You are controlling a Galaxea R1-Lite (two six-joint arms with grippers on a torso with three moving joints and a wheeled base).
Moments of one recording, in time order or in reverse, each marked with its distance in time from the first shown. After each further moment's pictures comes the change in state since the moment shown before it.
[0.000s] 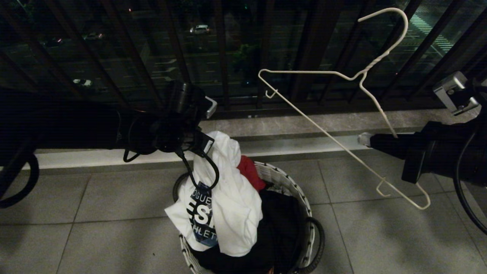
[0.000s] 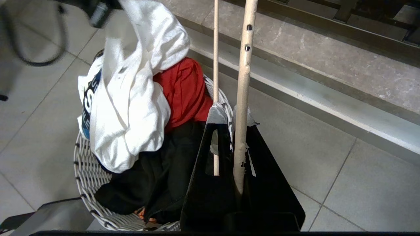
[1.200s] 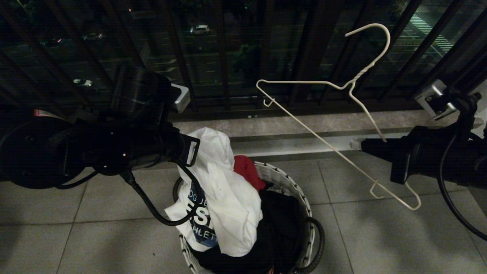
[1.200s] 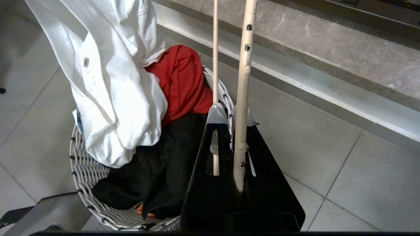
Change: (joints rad) left arm -0.092 -0.343 0.311 -0.007 0.000 -0.259; right arm 0.000 0.053 -0.007 0.000 -0.003 -0.008
